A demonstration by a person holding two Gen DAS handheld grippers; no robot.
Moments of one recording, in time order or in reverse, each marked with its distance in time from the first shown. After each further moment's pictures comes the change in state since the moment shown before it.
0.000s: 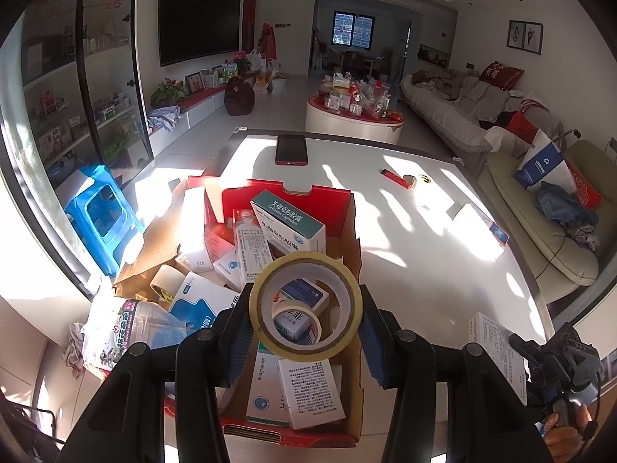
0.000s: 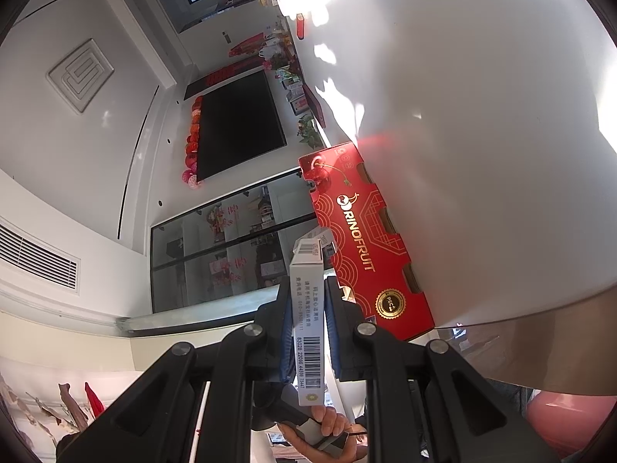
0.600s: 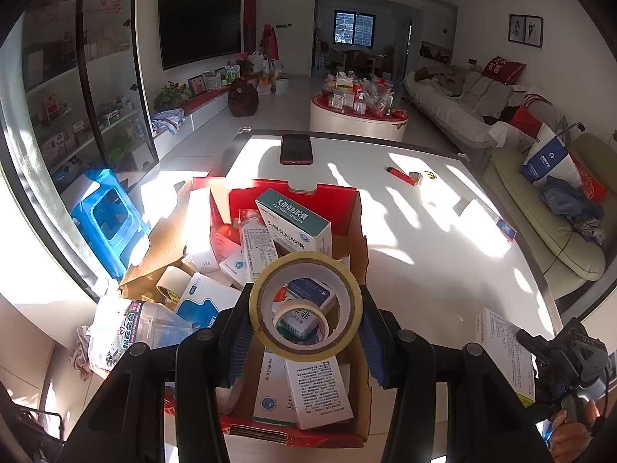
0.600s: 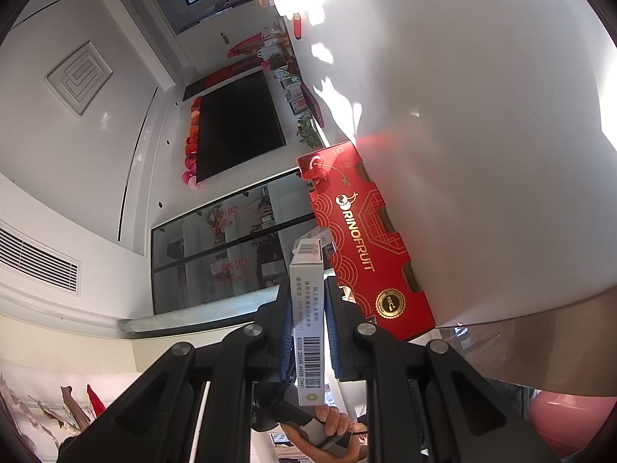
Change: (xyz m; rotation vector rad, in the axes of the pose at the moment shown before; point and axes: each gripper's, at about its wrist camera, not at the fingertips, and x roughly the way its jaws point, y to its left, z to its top) left arm 0.002 0.000 -0.002 0.020 -0.001 0.030; right arm -0.001 -0.001 0.000 0.004 0.002 0.000
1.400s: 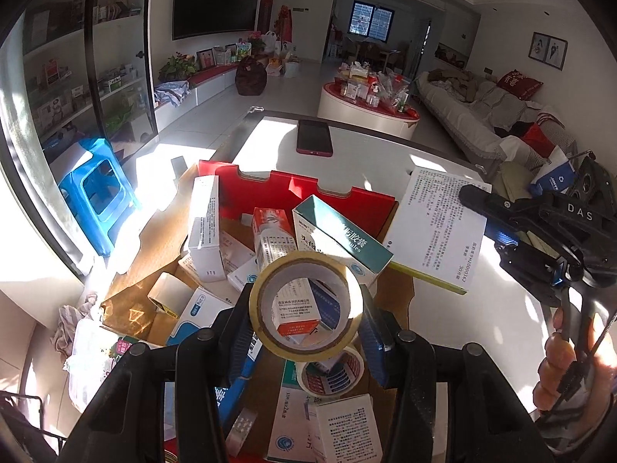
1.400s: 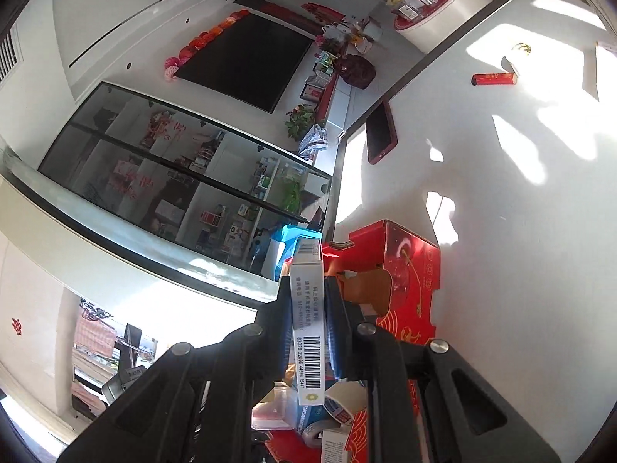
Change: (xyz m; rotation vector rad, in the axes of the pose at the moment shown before) left arm 0.057 0.041 0.025 -0.103 0.069 -0.037; right arm 0.202 0.142 0.014 -0.755 0.038 -0.449
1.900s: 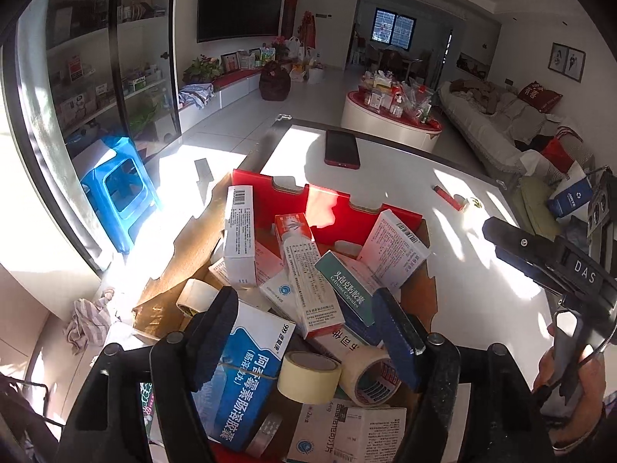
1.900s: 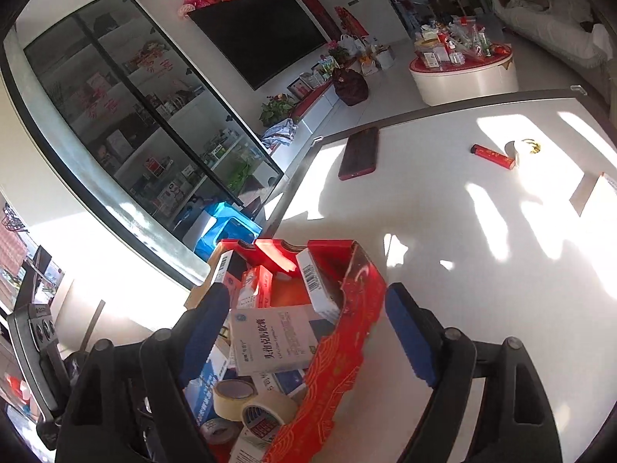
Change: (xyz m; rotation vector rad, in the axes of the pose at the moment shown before) left arm -0.018 0.013 0.005 -0.043 -0.041 0.067; right arm 0.006 0.025 0.000 -0.357 -0.008 -0.333
